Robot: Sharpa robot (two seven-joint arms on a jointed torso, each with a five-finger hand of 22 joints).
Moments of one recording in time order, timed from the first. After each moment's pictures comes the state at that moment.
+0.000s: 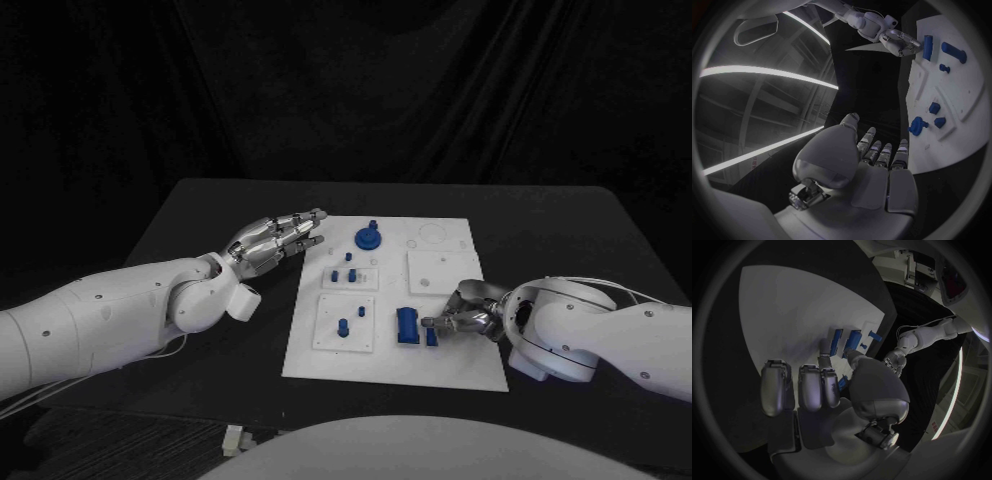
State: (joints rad) left arm 1.08 -0.79 -0.22 1.28 -0.13 0.24 0.57; left_hand 1.39 0.27 -0.14 0.15 0.49 0.35 0.13 0.09 0.05 0.04 0.11 0.01 0.01 0.00 0.12 0.00 0.00 0.17 0.04 0.24 0.02 0.08; right arm 1.12 -1.00 -0.25 1.81 -1.06 -0.19 -0.54; right_hand 0.92 0.00 0.22 0.20 0.19 1.05 0.05 0.19 0.67 1.47 -0.02 1.57 1.31 1.47 -0.09 1.48 1.31 0.04 1.47 0.02 1.42 1.31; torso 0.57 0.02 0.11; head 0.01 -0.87
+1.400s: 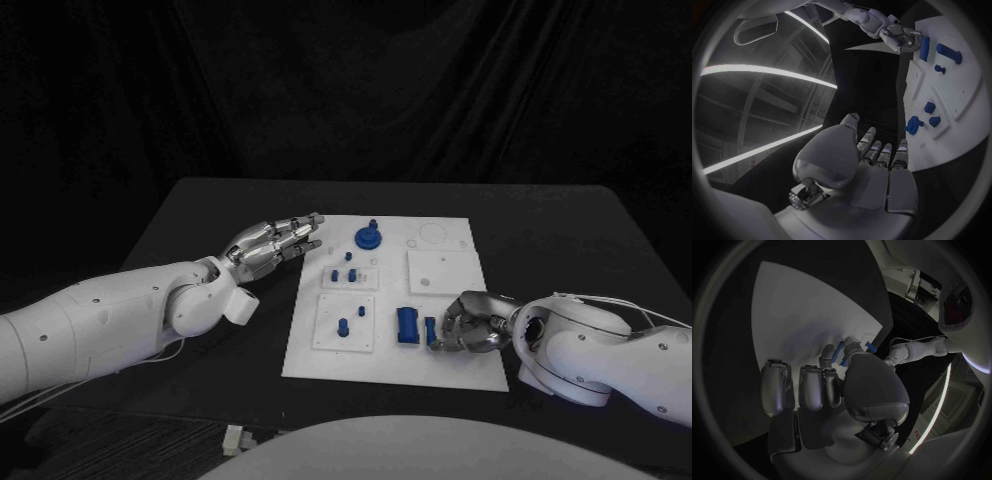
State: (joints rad) left arm 1.07 -0.80 -0.22 1.28 -0.13 0.24 0.56; left_hand 1.39 0.27 -0.14 0.15 0.50 0.35 0.13 0.09 0.05 0.04 0.11 0.01 0.01 0.00 0.12 0.00 0.00 0.17 0.04 0.24 0.02 0.08; right arm 1.06 -1.05 -0.25 1.83 -1.25 -0.22 -0.42; right_hand 1.13 -0.04 0.07 0.18 0.06 0.87 0.01 0.66 1.14 1.47 -0.05 1.57 1.31 1.47 -0.11 1.48 1.31 0.04 1.47 0.01 1.40 1.31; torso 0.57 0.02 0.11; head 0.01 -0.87
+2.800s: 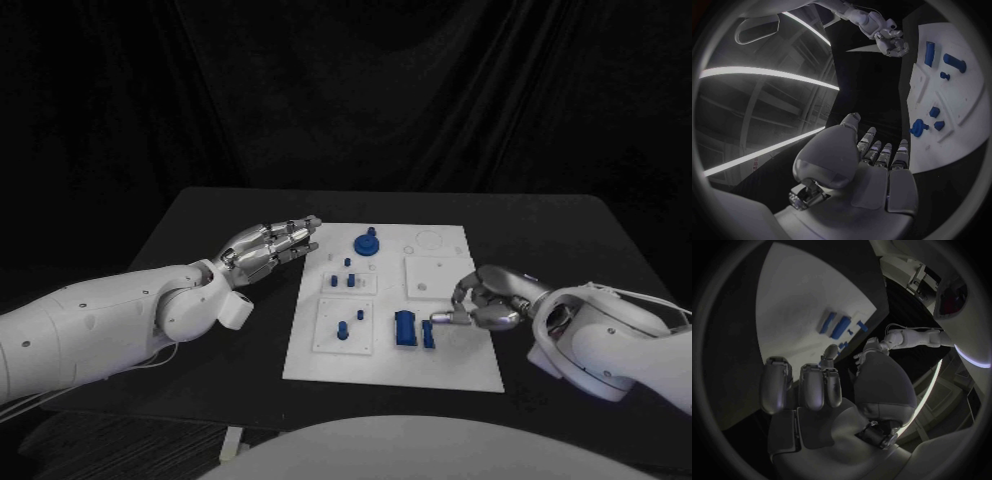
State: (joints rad) left arm 1.07 -0.85 -0.22 1.34 -0.13 0.23 0.56; left_hand 1.39 0.26 -0.13 0.11 0.50 0.36 0.14 0.10 0.05 0.04 0.11 0.01 0.01 0.00 0.11 0.00 0.00 0.17 0.02 0.22 0.02 0.05; right arm 1.11 -1.13 -0.25 1.86 -1.24 -0.40 -0.28; right_hand 0.93 -0.13 -0.19 0.30 0.05 0.91 -0.02 0.69 1.17 1.47 -0.07 1.57 1.31 1.47 -0.12 1.42 1.20 0.05 1.45 -0.02 1.30 1.31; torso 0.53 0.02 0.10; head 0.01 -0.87
